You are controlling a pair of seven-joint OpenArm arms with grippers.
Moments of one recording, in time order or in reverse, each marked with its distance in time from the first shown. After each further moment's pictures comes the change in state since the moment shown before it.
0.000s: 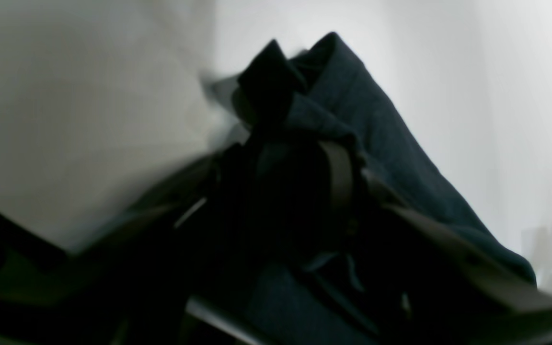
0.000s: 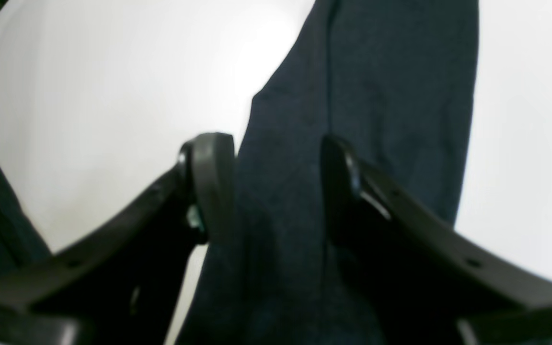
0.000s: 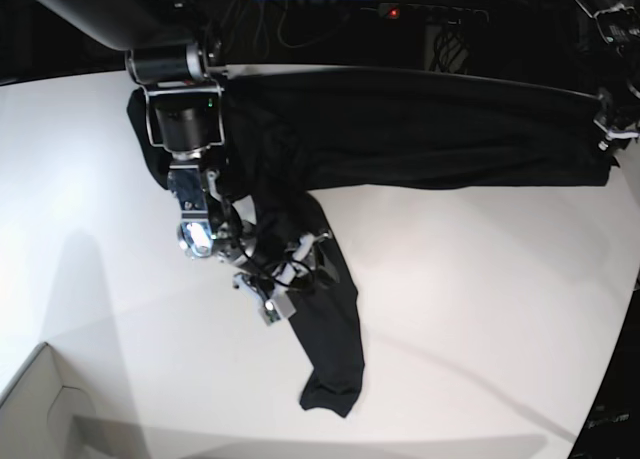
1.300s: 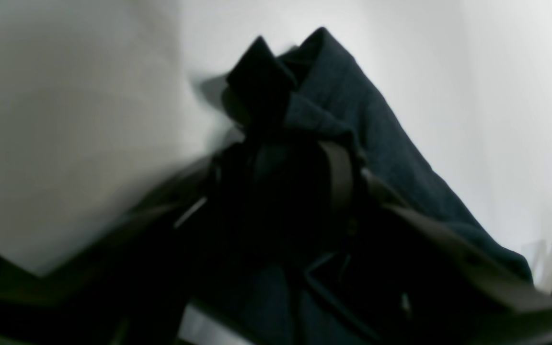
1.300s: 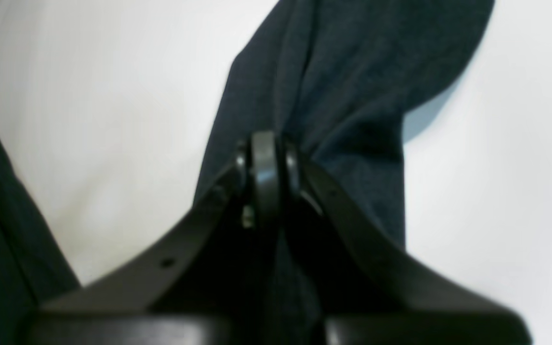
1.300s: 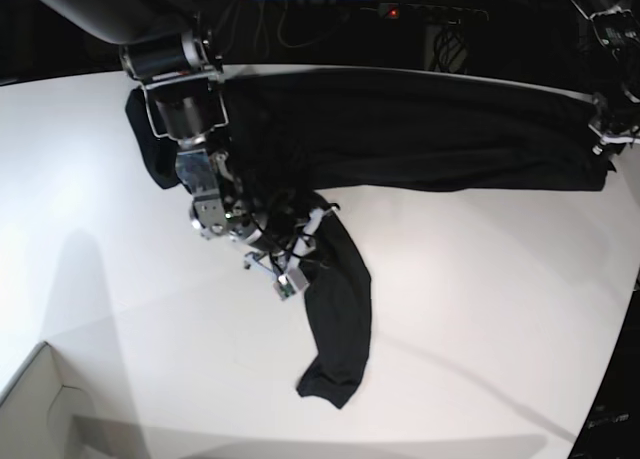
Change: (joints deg) left arm -0.3 0.4 2.3 0.2 -0.2 0.0 -0.9; right arm -3.3 1.8 -8.9 -0.4 0.3 -3.9 4.3
